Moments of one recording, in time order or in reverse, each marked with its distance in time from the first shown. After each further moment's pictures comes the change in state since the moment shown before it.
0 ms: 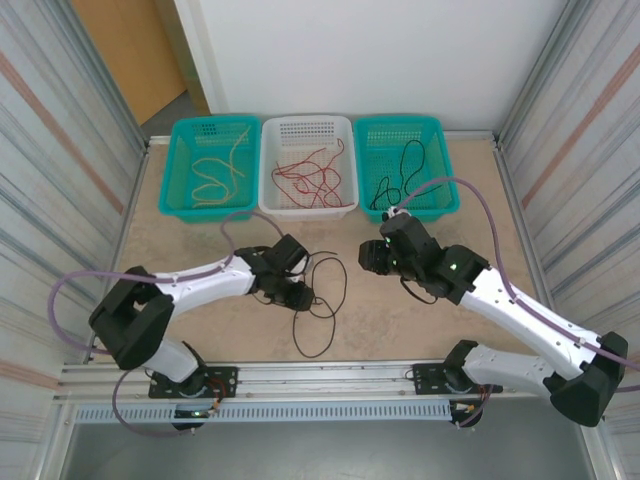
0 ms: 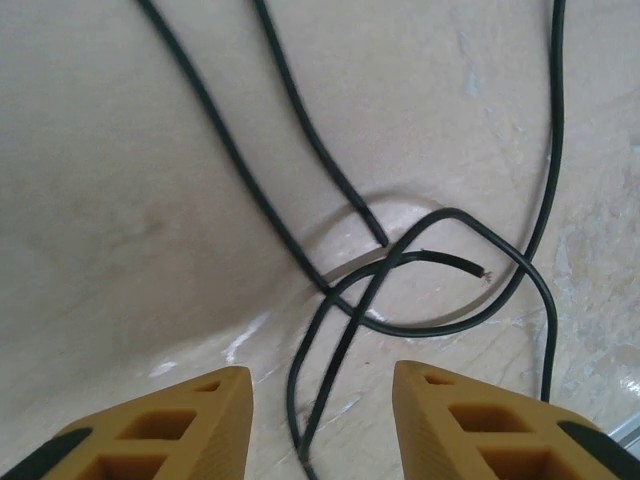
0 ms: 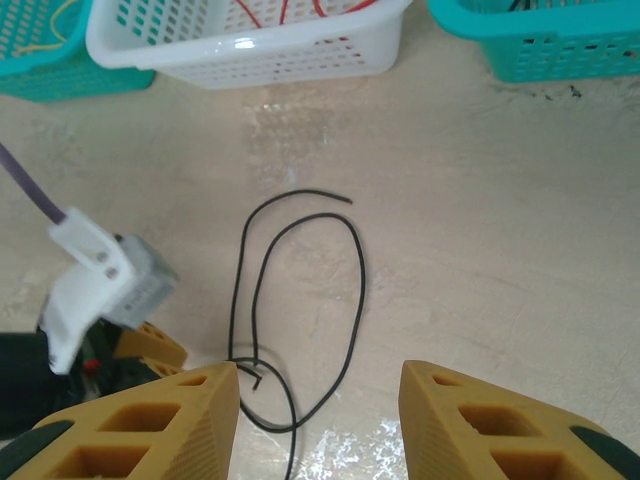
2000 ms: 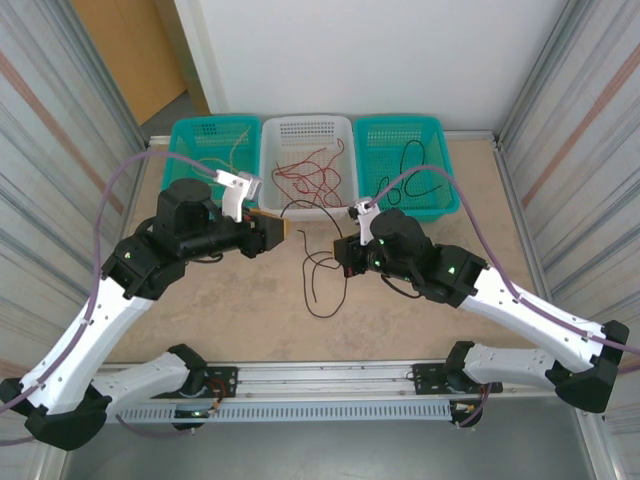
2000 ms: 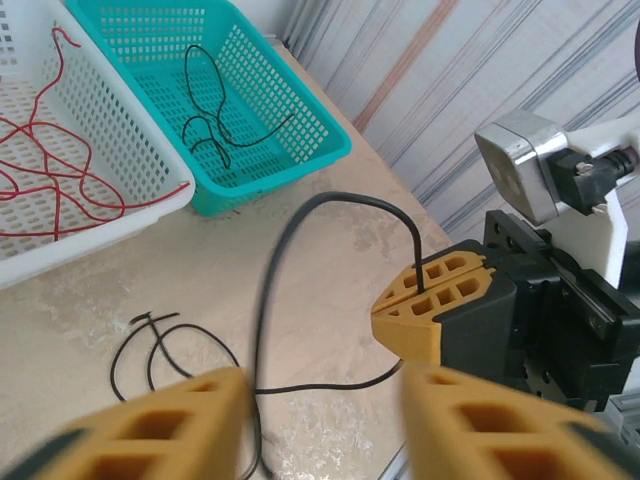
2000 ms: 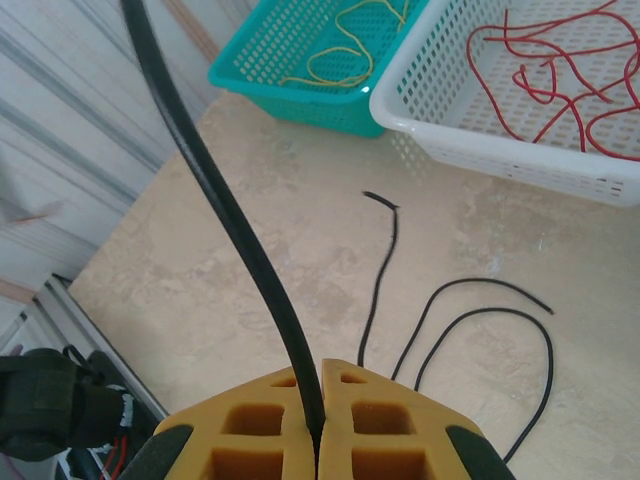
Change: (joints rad) left arm 0.174 -0.535 0.447 -0.161 0.110 0.068; right arm 0.166 0.027 0.122 0.184 -0.098 -0.182
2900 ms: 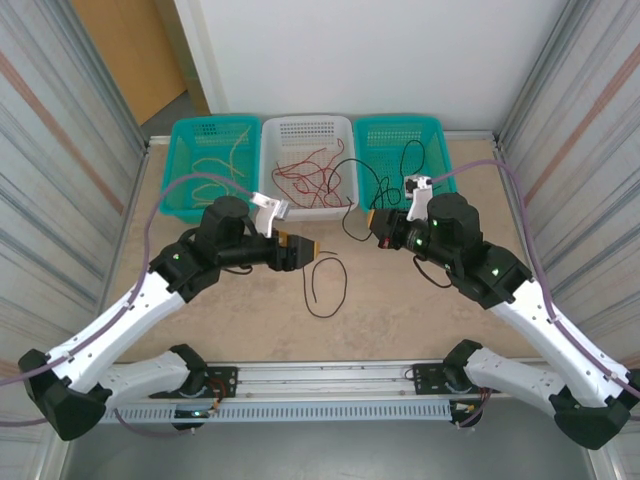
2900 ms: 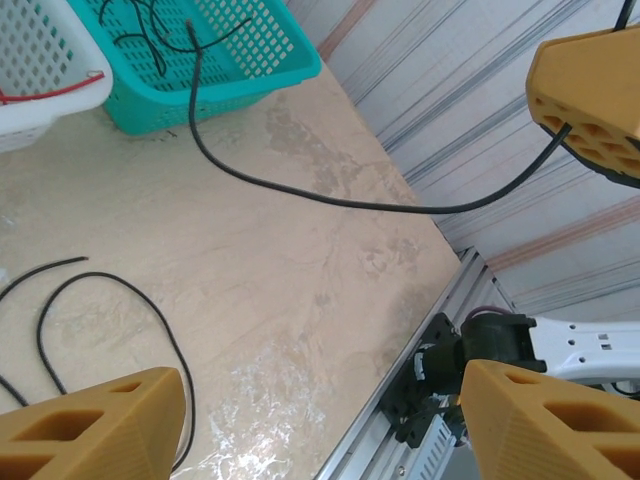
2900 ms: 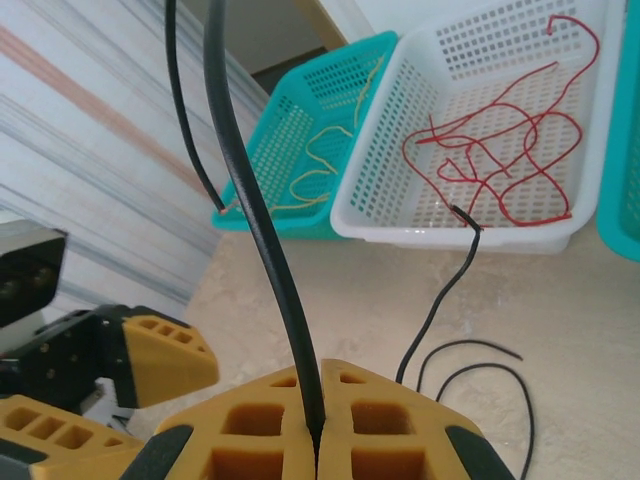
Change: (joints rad) left arm -0.078 0.055 -0.281 0.287 0.100 -0.152; right arm -0.273 -0.153 -0.010 0.025 -0.116 0.142
